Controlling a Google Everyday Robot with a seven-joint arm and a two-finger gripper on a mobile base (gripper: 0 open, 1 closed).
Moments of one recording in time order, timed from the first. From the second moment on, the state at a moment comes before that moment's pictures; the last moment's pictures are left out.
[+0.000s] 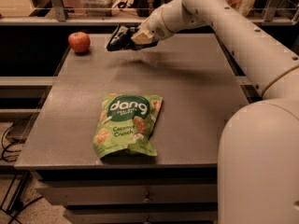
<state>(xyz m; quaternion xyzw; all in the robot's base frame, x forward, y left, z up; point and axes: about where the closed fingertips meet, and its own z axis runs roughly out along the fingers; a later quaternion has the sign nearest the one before) 0.781 0.044 0.910 -0.57 0.68 0.15 0.45</state>
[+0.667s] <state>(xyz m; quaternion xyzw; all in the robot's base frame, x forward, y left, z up) 0.779 0.094 0.912 -0.58 0.64 0.18 0.46</state>
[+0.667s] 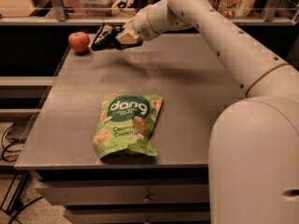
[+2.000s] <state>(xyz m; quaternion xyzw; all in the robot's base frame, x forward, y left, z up) 0.797 0.147 0.865 -0.57 0.66 0.23 0.43</state>
